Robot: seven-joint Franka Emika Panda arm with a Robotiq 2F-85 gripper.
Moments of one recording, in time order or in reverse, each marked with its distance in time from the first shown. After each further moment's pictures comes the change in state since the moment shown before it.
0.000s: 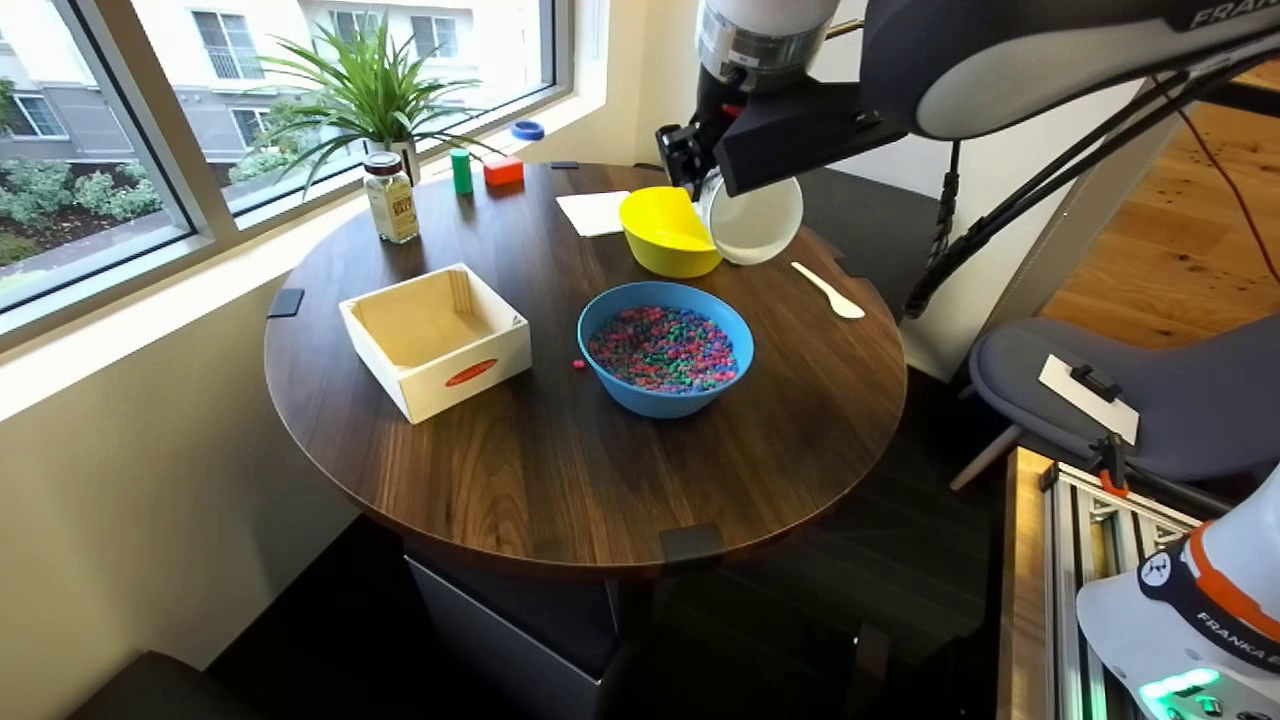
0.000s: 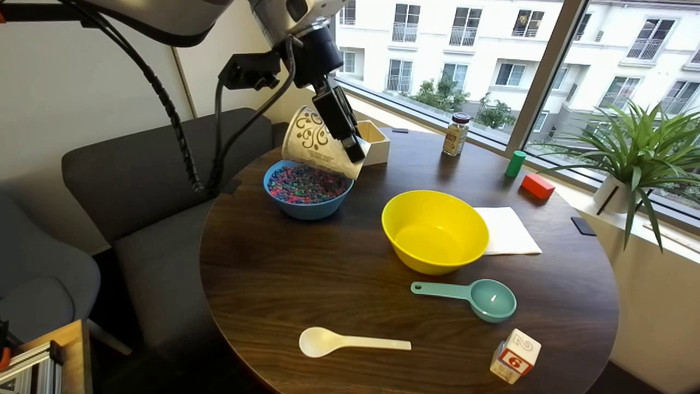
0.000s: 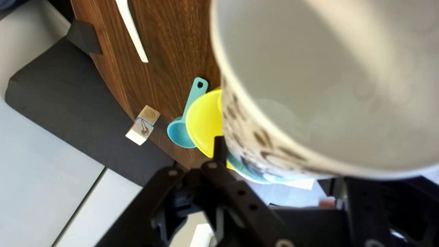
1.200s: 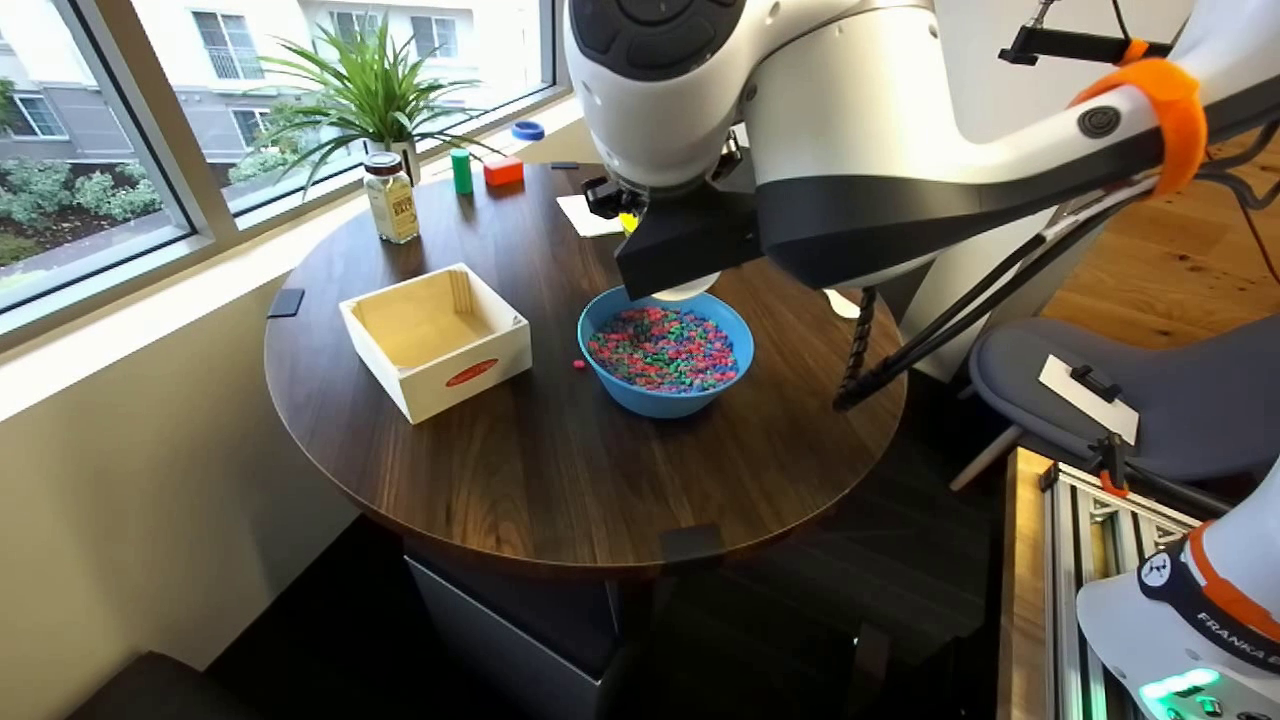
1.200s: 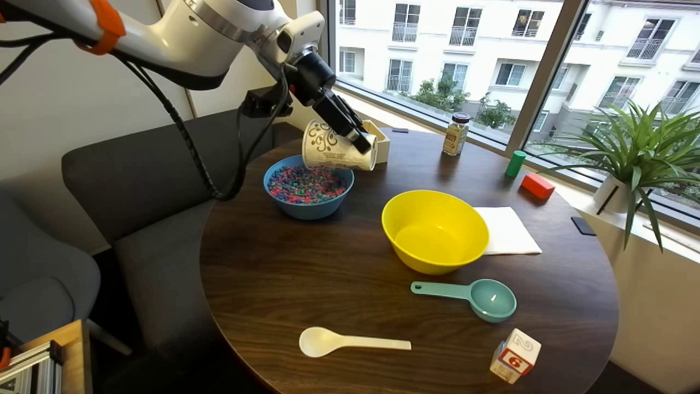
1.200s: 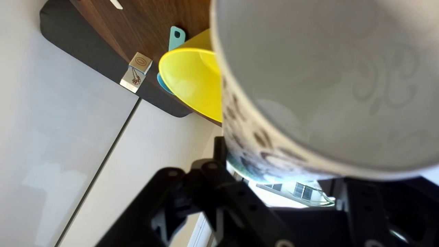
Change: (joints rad) arm 0.147 0.203 0.006 0.113 -0.369 -0.119 0.336
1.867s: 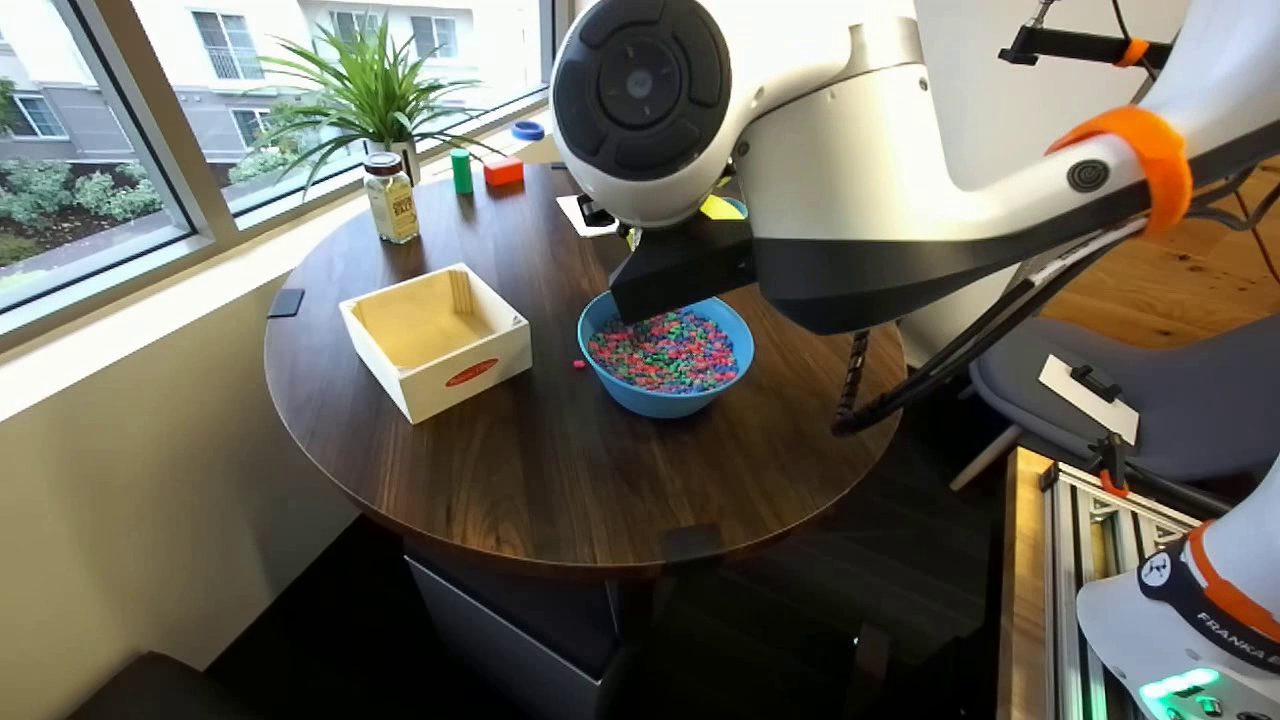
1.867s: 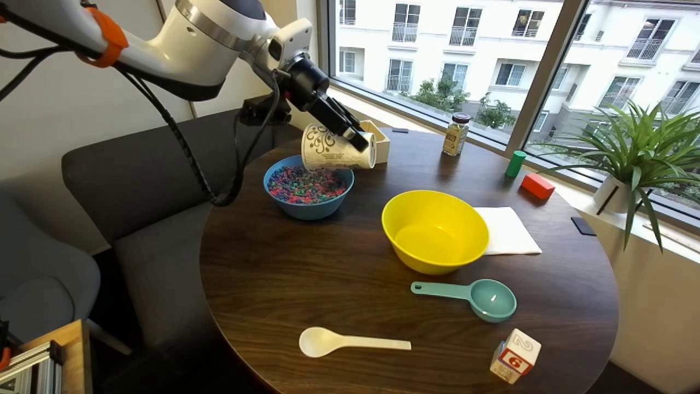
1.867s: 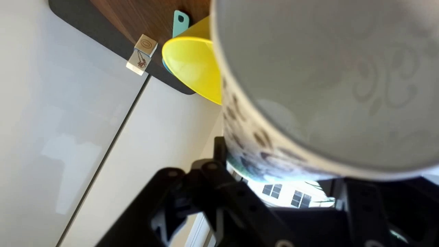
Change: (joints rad) arm 0.038 0.023 0.004 -0.013 -0.107 -0.054 0.081
